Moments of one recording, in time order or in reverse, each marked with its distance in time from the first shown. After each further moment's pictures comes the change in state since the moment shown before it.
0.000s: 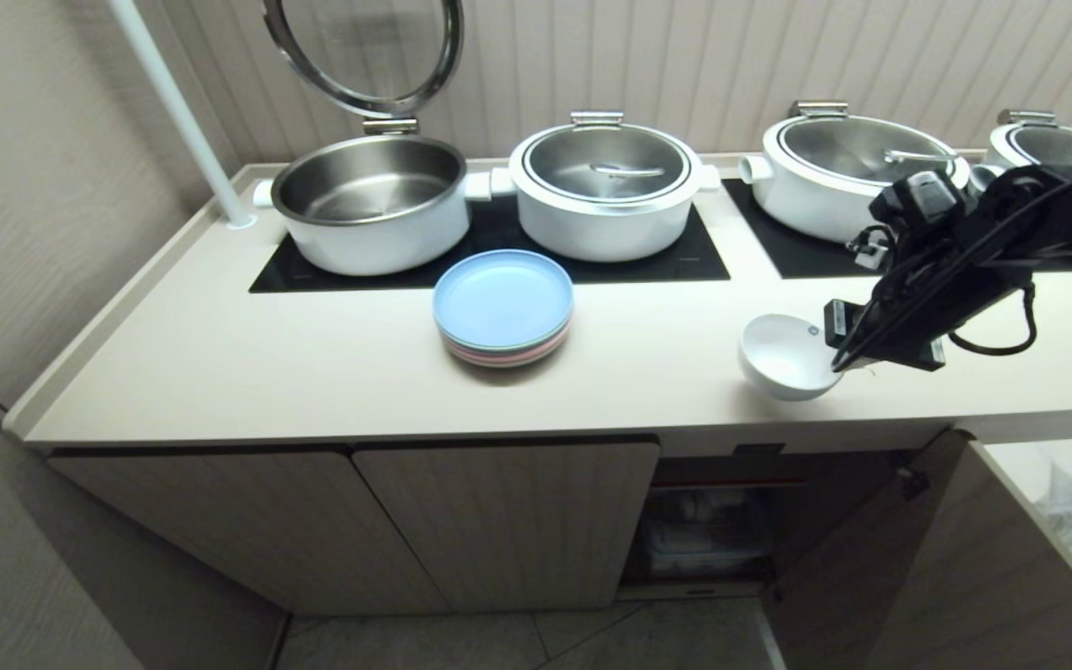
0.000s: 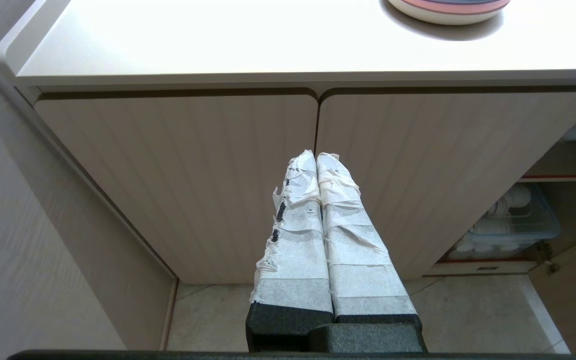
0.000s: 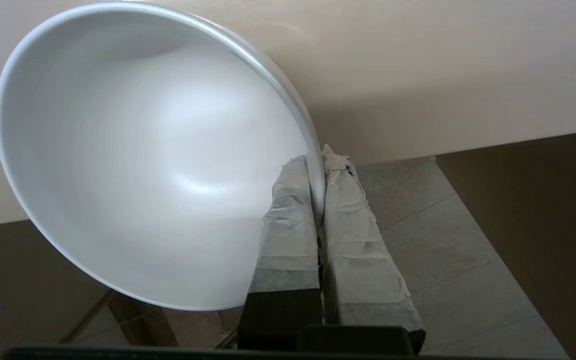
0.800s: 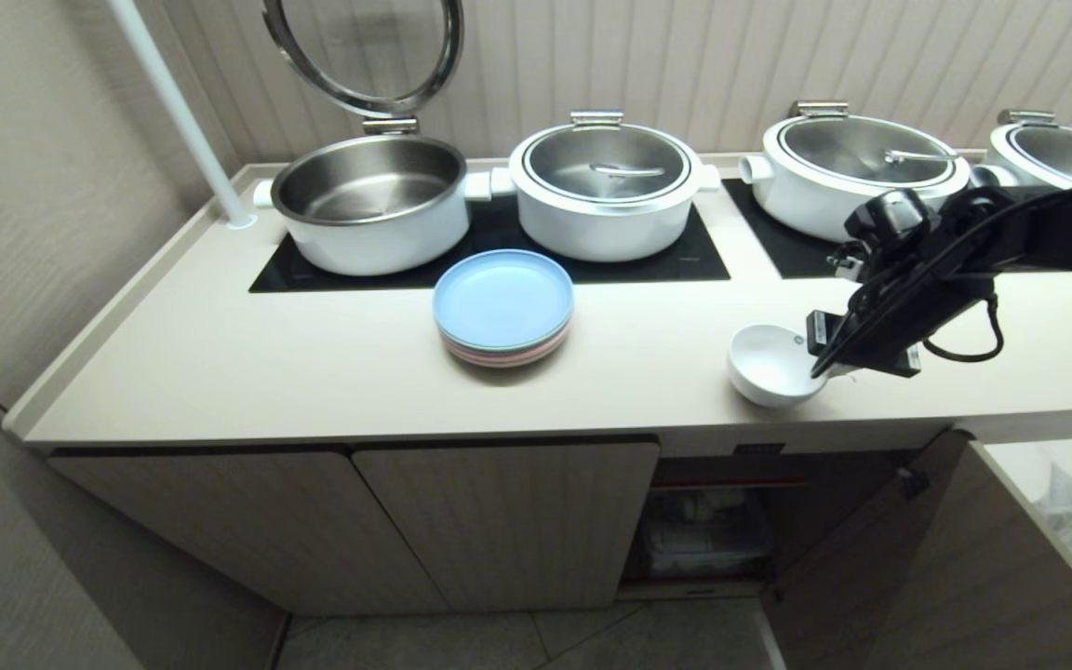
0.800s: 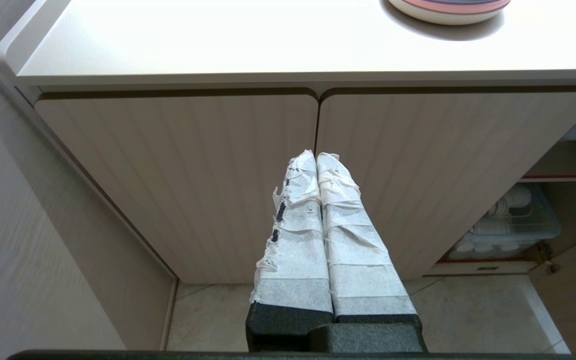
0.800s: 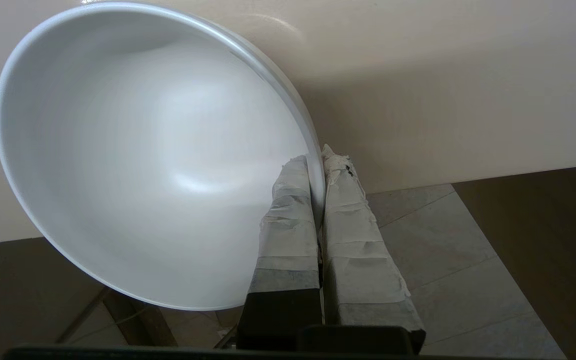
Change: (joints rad) left arm -0.001 0.000 0.000 0.000 0.000 0.000; right arm 0.004 0.079 -0.050 -0.003 -0.003 -0.004
